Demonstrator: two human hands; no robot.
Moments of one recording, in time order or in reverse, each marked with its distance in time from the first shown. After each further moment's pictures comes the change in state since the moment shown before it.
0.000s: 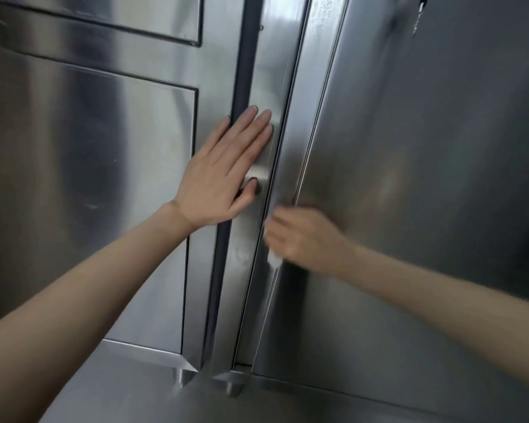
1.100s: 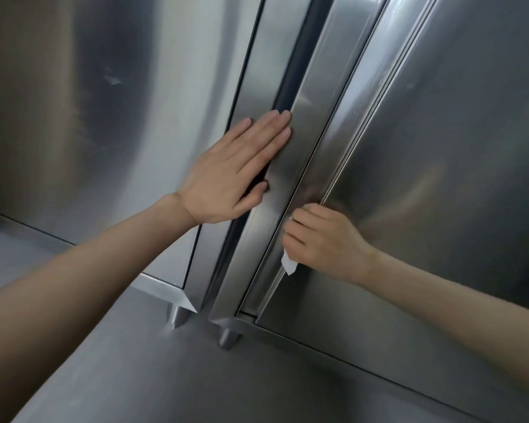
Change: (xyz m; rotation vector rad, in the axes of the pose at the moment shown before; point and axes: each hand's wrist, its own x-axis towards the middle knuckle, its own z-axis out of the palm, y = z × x) left_hand -0.133 0.038 0.033 -0.077 -0.045 -0.084; right_hand -0.032 -0.081 0.055 -0.022 0.069 -0.128
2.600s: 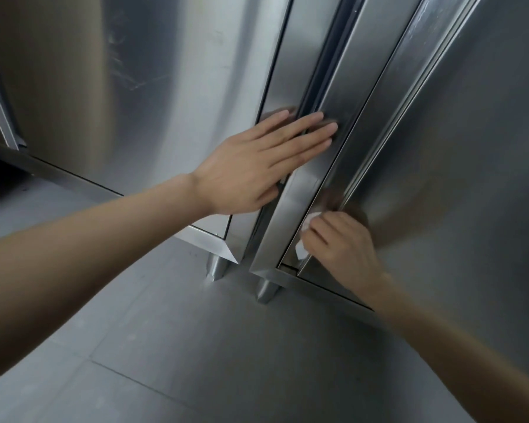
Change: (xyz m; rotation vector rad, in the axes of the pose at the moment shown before) left_hand -0.058 0.025 -0.024 0.120 -0.390 0.166; right_hand -0.028 -0.118 0.051 0.227 0.059 0.391
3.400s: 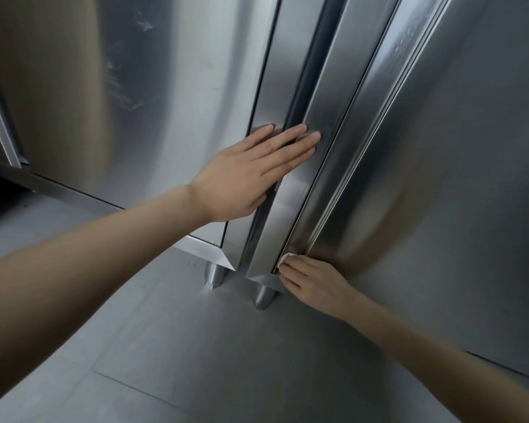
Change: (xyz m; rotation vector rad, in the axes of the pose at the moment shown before) left_hand 0.002 0.001 -0.006 0.021 -0.111 -0.040; right_hand -0.045 -0.029 0.028 0.064 -0.245 -0.263
